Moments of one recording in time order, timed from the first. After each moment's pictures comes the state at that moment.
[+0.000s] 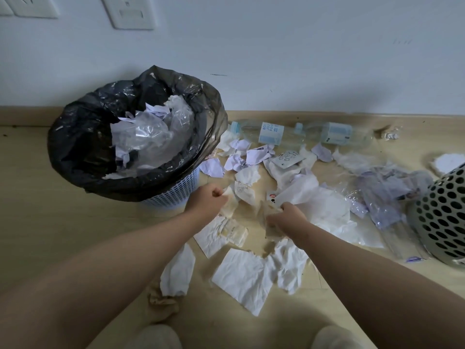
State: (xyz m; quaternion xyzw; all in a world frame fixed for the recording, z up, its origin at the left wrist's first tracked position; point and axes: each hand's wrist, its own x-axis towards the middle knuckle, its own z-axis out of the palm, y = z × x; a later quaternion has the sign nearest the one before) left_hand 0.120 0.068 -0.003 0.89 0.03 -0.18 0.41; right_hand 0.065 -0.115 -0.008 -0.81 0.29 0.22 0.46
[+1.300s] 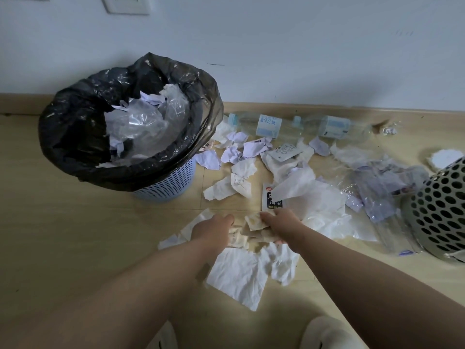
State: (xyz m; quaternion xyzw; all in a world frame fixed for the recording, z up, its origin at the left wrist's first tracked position) left_hand 0.065 0.056 -0.042 0.94 -0.17 -0.29 0.07; right_hand 0.047 -0.112 -0.017 -0.78 0.31 0.25 0.48
